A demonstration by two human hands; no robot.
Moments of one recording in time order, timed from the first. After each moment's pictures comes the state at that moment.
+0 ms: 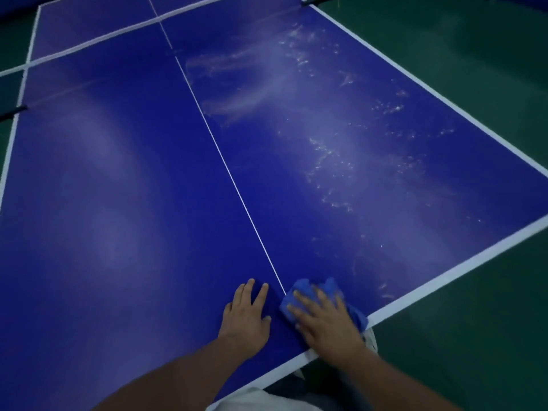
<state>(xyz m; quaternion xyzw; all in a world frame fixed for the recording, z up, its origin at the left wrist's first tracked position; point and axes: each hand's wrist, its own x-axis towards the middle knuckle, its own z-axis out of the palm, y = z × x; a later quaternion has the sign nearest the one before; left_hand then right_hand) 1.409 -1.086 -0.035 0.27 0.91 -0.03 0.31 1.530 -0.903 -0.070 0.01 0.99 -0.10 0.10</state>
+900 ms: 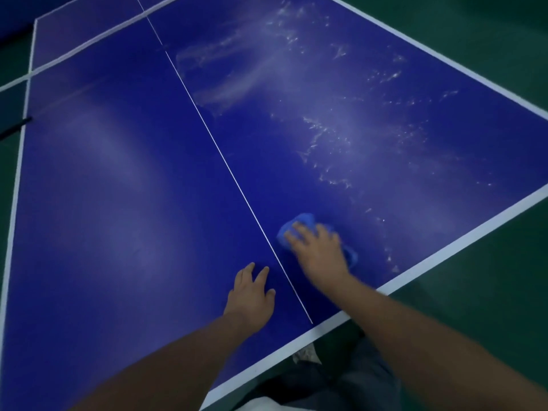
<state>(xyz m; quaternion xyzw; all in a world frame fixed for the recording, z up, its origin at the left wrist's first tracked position) 1.406 -1.075 -0.032 0.23 0.92 0.01 0.32 1.454 -0.874 -0.058 0.12 0.99 -0.11 0.03</state>
